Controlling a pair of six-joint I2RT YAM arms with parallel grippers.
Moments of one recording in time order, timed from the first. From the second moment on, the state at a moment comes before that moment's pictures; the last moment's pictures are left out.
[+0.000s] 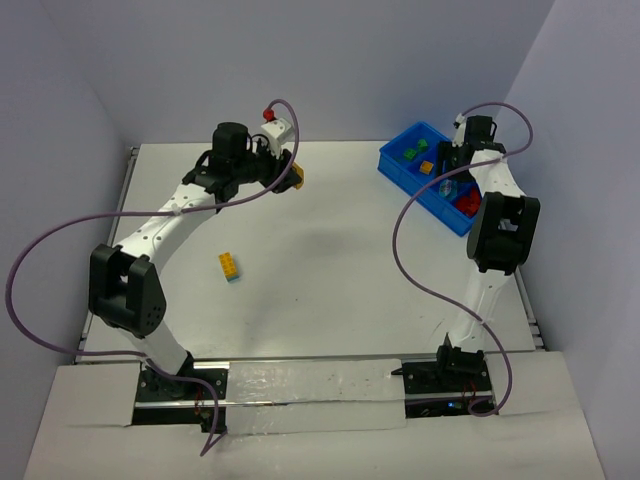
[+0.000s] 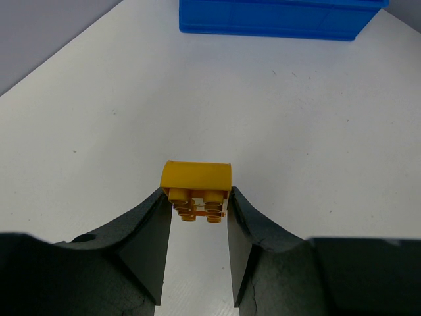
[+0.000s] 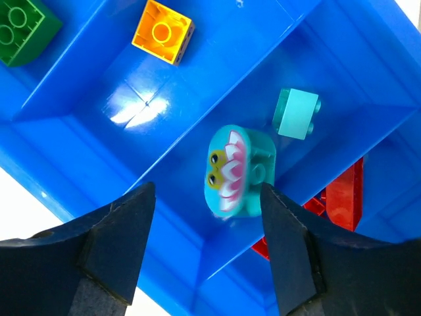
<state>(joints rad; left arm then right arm) -0.43 1.68 1.45 -0.20 0.50 0.11 -0.19 2.13 1.81 -0.59 -0.09 -0.05</state>
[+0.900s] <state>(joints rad) -0.39 1.60 1.29 0.22 0.88 -0.09 0.19 1.83 1.81 -0.49 -1.04 0.21</state>
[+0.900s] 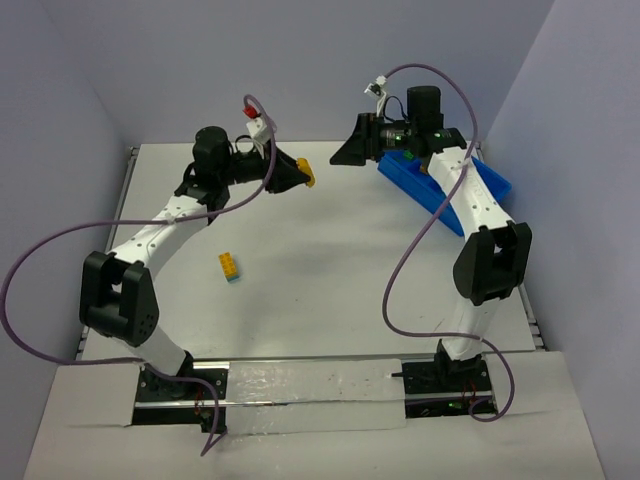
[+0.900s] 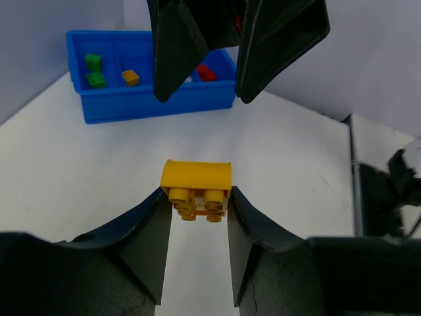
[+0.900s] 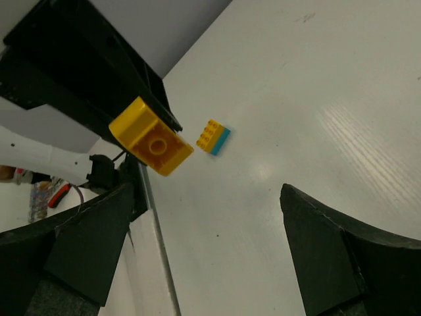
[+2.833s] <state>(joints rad) -0.31 1.72 1.29 0.86 1.11 -0.91 0.35 1.82 1.76 -0.24 -1.22 0.31</state>
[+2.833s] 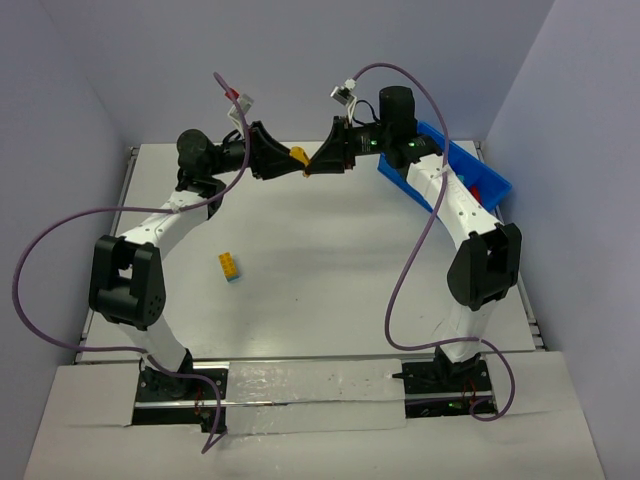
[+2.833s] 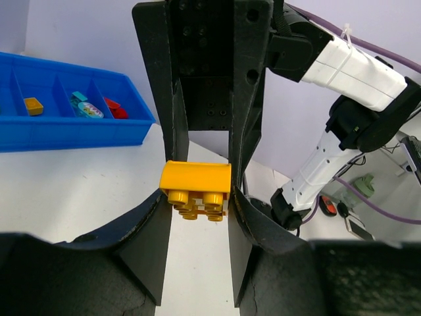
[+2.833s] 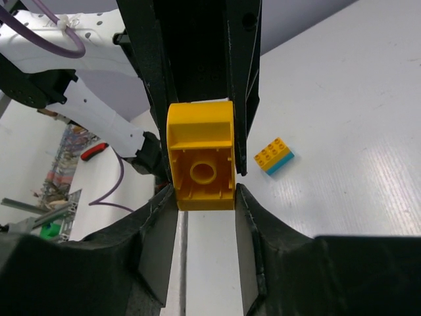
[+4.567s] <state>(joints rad) -0.19 1.55 1.30 -0.06 0.19 -0.16 -0.15 2.15 1.88 -0.49 0.07 0.32</state>
